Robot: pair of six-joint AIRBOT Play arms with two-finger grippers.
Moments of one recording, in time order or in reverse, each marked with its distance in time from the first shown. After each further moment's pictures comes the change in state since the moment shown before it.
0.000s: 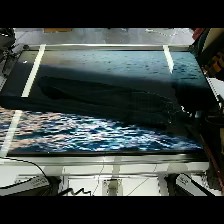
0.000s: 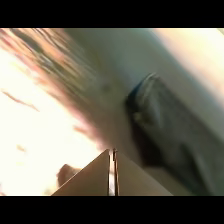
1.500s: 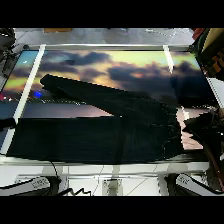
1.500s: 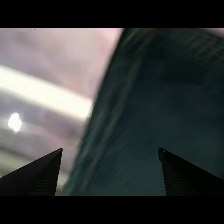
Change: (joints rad) left arm -0.186 -0.013 -0.355 0.618 -0.070 0.031; right arm -0.001 -0.117 -0.163 -0.176 -0.272 0.083
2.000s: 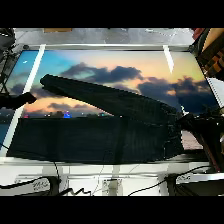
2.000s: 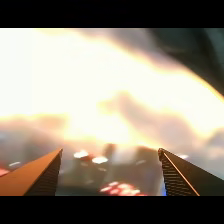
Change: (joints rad) left arm -0.199 -0.032 0.071 -0.462 0.168 0.000; right arm 0.007 -0.388 0.239 0.235 0.200 -0.243
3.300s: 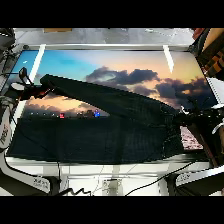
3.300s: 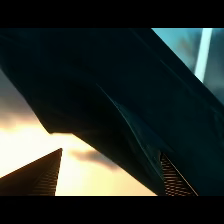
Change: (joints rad) left arm -0.172 -0.333 0.209 -0.225 0.211 -0.114; right arm 0.134 -0.081 0.117 -0.019 0.096 -0.236
